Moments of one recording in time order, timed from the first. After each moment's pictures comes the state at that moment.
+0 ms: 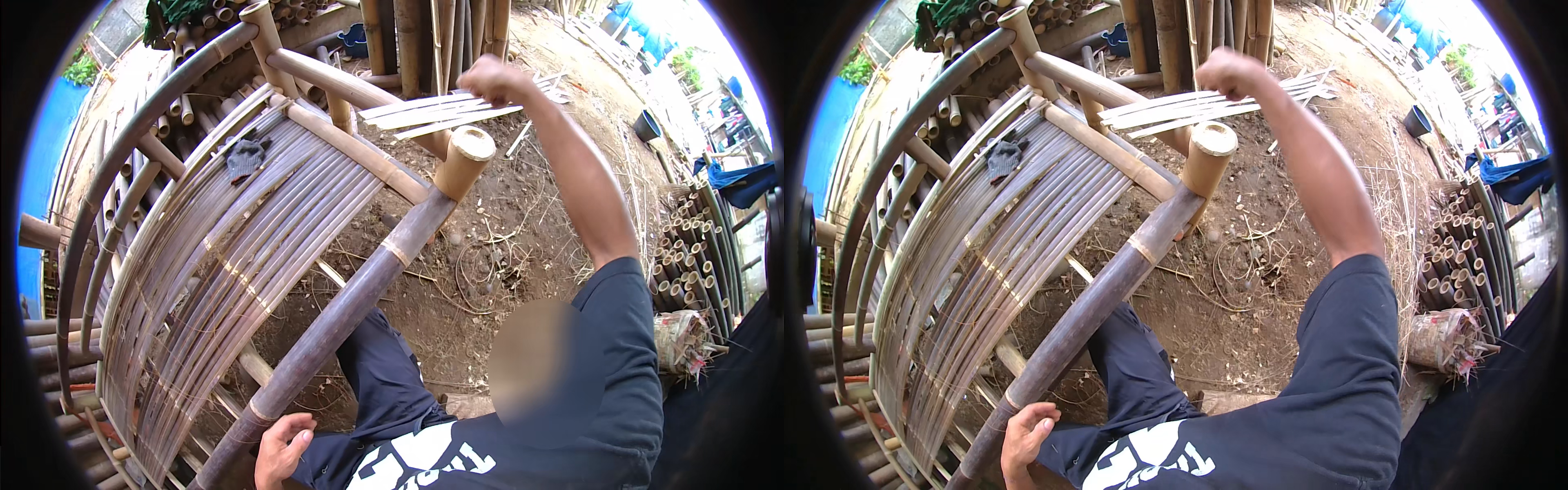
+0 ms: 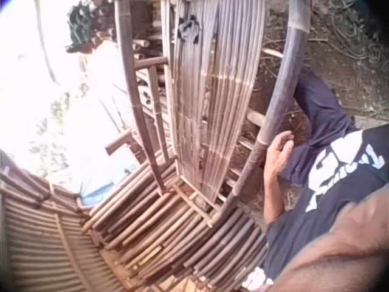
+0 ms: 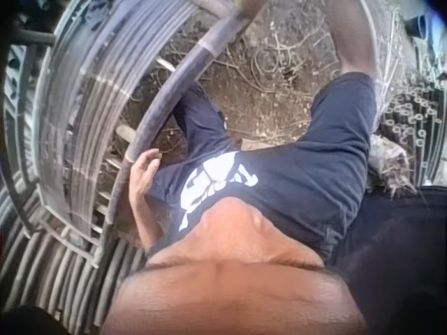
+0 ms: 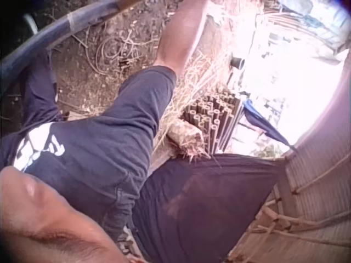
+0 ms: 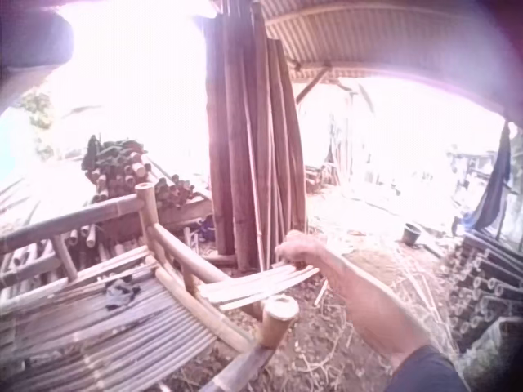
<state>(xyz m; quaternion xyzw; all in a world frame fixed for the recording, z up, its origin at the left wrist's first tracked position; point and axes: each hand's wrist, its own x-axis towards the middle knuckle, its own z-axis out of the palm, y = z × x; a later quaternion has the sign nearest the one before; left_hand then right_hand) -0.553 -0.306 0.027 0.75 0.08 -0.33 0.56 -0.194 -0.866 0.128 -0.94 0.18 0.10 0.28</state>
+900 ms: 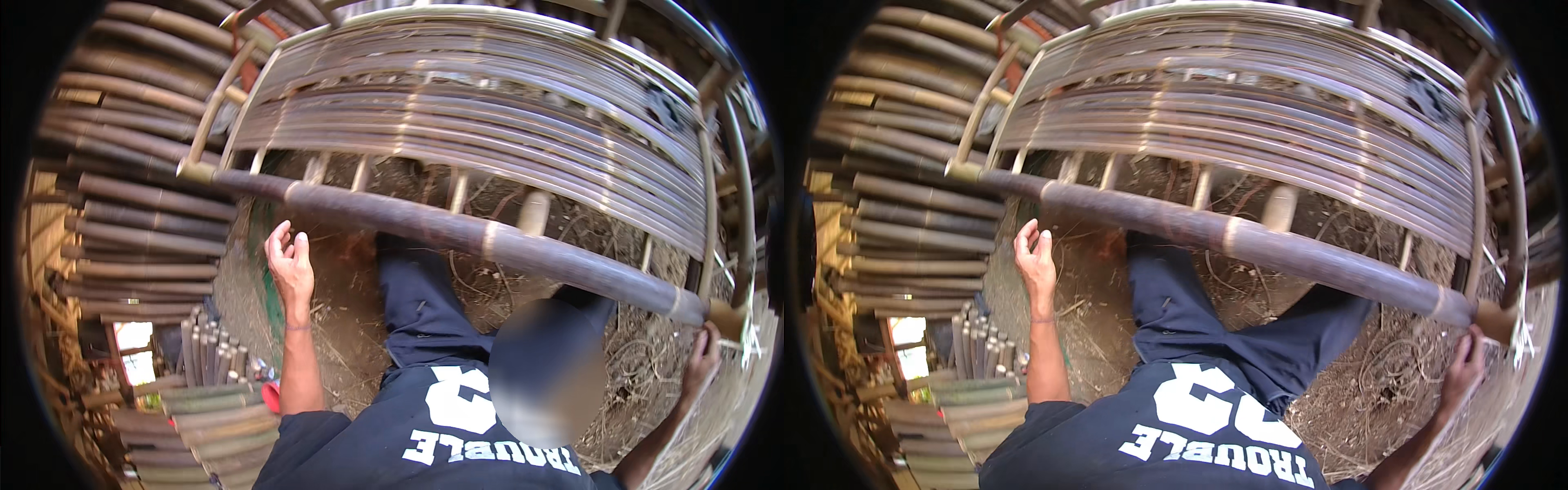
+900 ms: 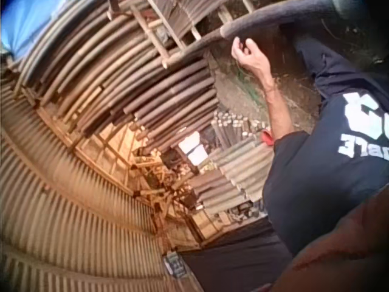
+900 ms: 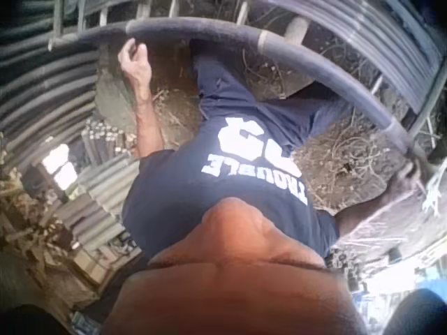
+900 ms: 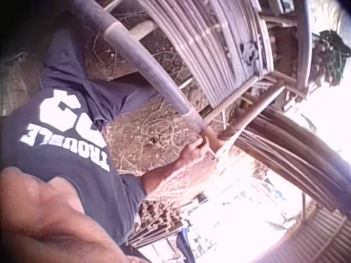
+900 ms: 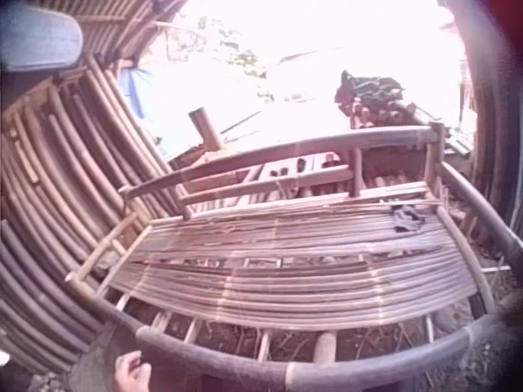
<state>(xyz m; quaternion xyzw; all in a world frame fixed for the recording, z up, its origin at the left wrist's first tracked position) -0.736 -0.072 -0.023 0.78 0.46 0.33 0.27 -0.415 -0.744 -0.008 -0.97 -0.07 -0.04 0.22</state>
